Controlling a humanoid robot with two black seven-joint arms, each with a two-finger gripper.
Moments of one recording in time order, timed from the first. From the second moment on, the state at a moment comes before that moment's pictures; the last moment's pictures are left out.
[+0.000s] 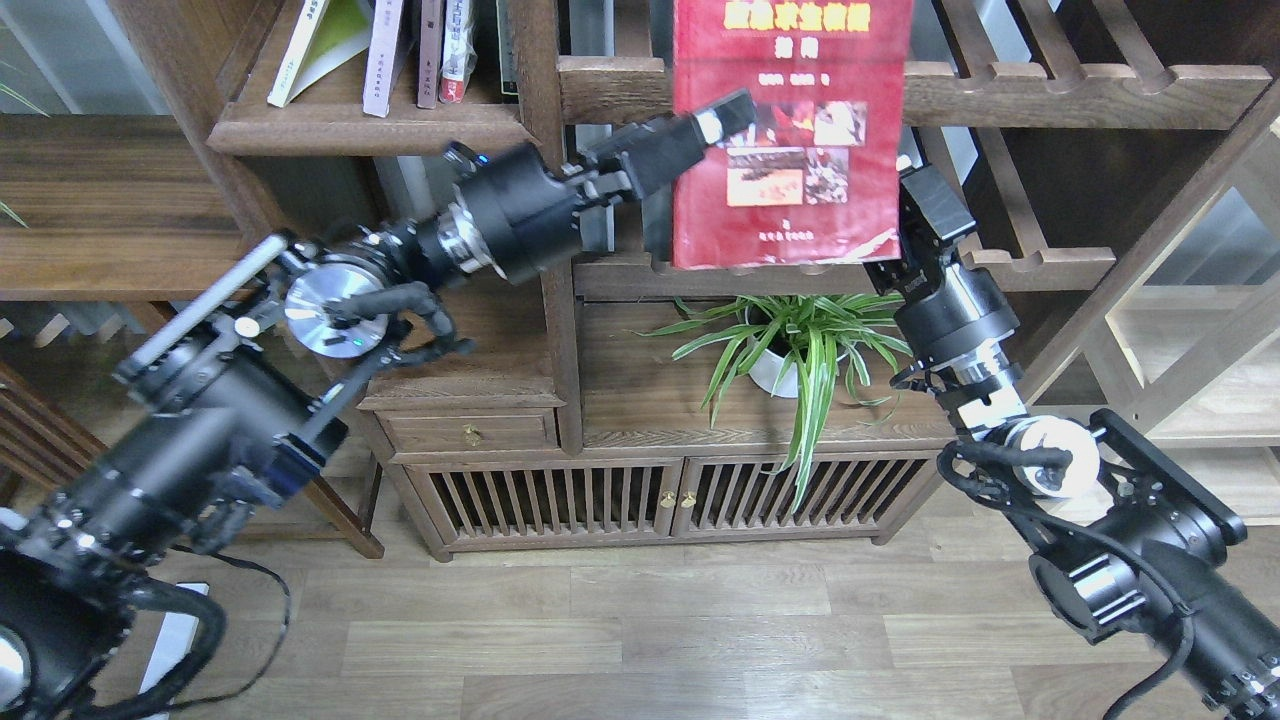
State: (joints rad) left arm -0.83 0.10 -0.95 -1.25 0.08 -0.49 0.29; right arm 0.37 -0.36 1.00 1.22 0.45 0.58 0.05
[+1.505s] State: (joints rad) left arm -0.50 0.09 -1.84 -1.77 0.76 -0.49 0.28; right arm 0.37 -0.46 1.00 1.18 0.41 0.58 0.04
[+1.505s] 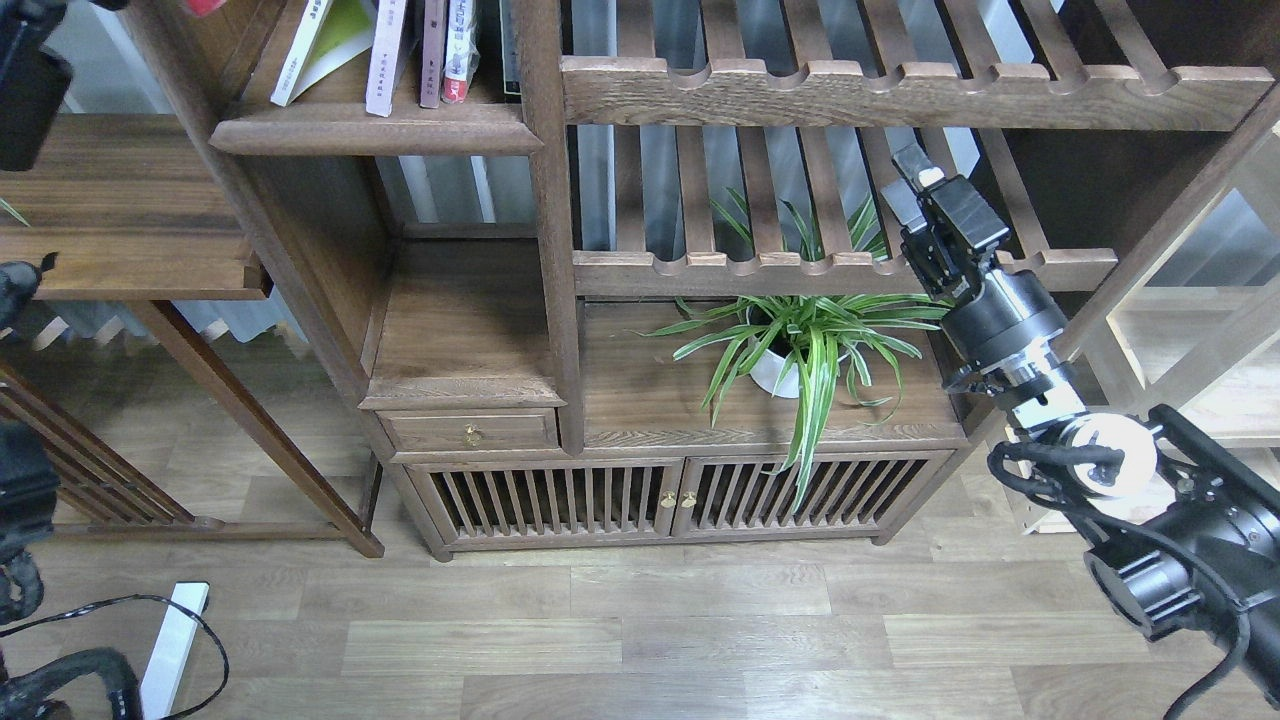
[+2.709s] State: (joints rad) left arm -0.55 0.20 -1.86 -1.60 0.88 -0.41 0.27; right arm 0.37 -0.46 1.02 1.12 0.41 0.58 0.04
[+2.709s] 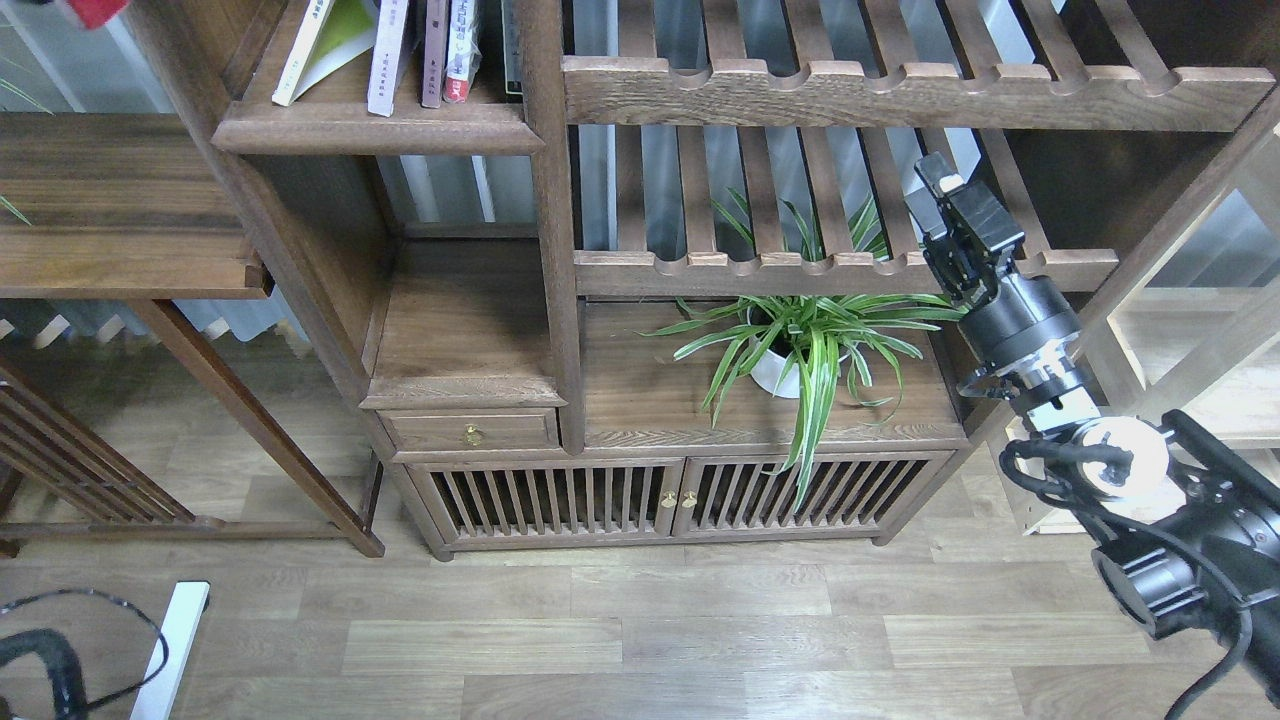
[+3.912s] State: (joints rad) left arm -0.98 0.29 -1.43 -0.97 0.87 -0.31 0.05; right arm 0.34 -0.47 1.10 1.10 0.42 0.58 0.04
